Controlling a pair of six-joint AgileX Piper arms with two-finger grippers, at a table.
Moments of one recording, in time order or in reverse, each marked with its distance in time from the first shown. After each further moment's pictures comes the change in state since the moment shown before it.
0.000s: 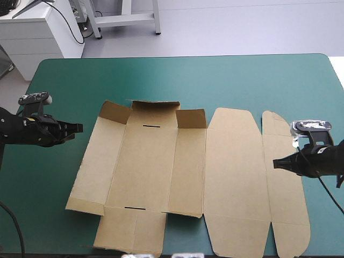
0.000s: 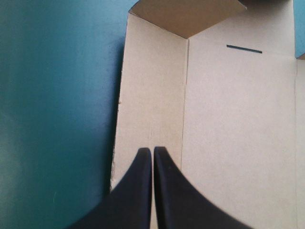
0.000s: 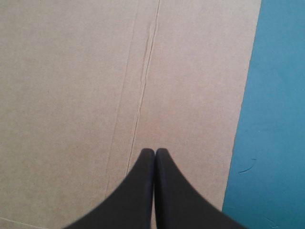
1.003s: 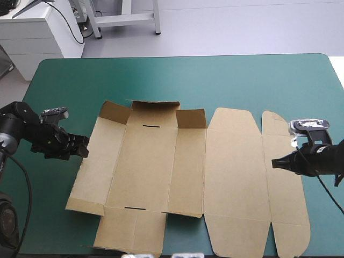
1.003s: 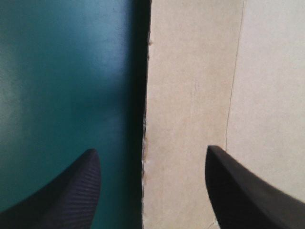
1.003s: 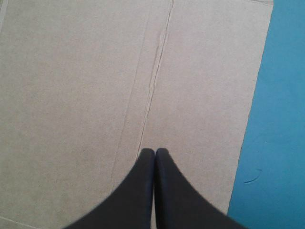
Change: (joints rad) left arm 0.002 0.265 -0.001 0.079 0.118 0.075; right arm 0.000 0.000 0.000 0.030 -0.012 -0.044
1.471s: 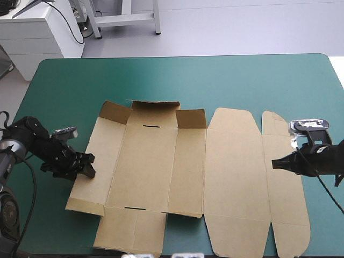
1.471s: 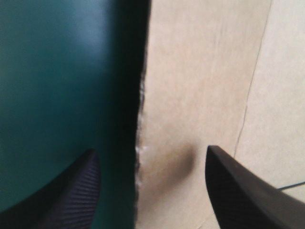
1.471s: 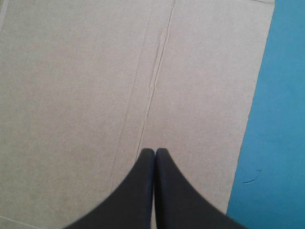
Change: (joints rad) left arm 0.004 0.048 0.168 -0.036 -0.015 0.063; right arm 0.000 0.001 0.000 0.000 0.001 -0.008
